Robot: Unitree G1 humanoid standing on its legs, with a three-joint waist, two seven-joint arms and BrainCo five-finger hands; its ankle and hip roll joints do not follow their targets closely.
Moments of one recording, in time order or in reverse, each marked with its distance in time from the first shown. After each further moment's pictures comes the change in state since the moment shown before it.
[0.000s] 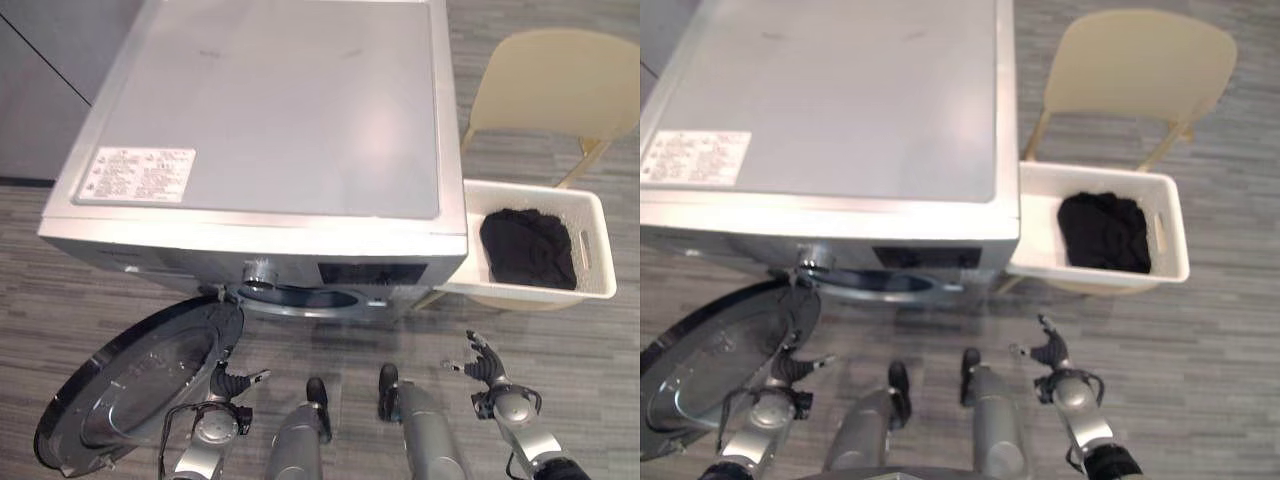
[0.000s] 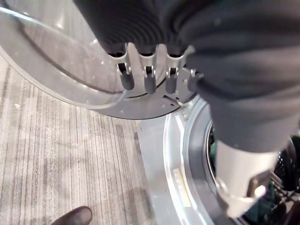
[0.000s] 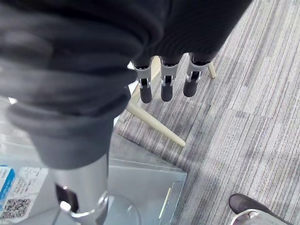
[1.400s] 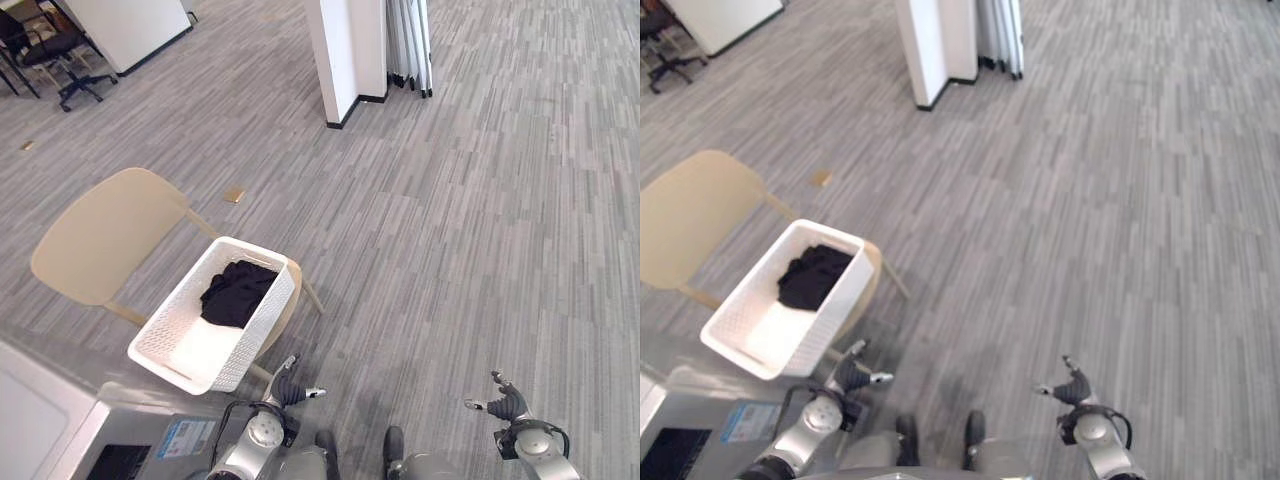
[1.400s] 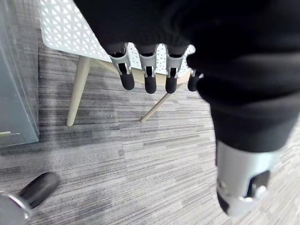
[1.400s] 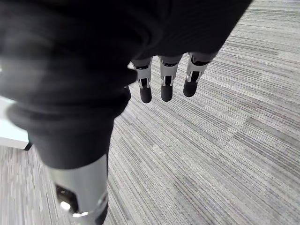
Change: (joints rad) left arm -0.078 -0.119 -0.205 0.106 0.146 -0.035 -0.114; right arm 0.064 -0.039 0.005 0.104 -0.041 0.026 -0.008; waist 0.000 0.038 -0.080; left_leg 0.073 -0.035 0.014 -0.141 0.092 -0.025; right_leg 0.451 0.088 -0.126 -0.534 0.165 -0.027
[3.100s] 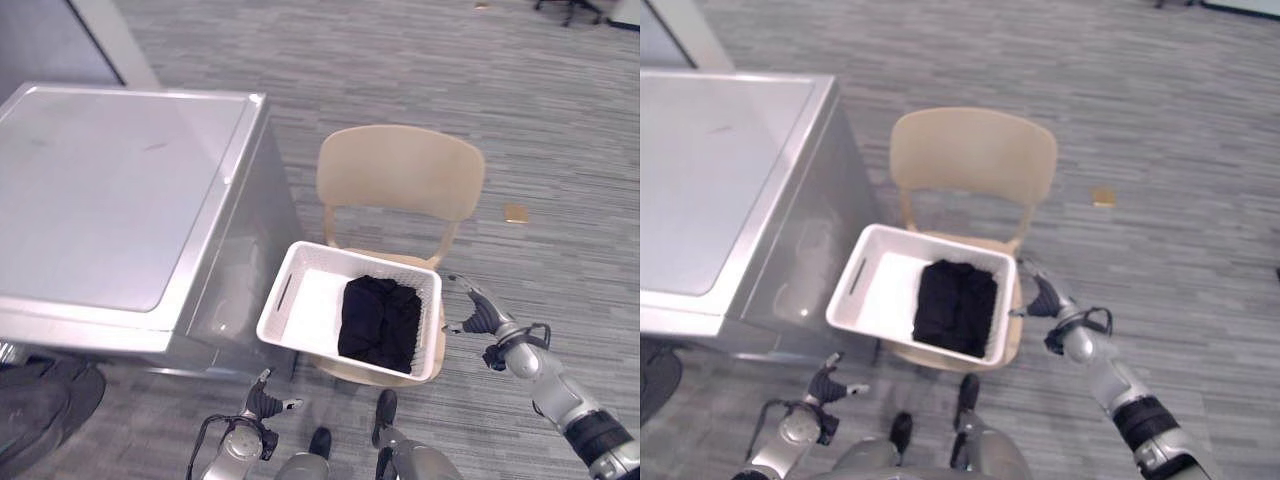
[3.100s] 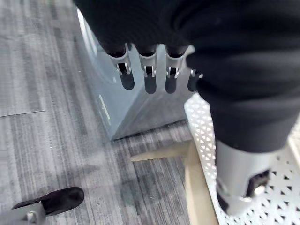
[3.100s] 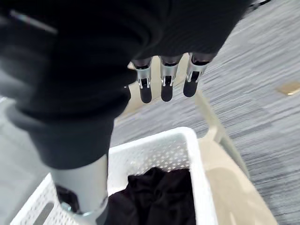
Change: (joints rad) left arm 0.056 0.050 0.069 0.007 0.002 0.004 0.016; right arm -0.321 -0.254 0.240 -0.325 -0.327 -0.056 0.046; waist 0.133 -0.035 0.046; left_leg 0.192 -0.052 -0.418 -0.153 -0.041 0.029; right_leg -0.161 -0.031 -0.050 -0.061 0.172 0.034
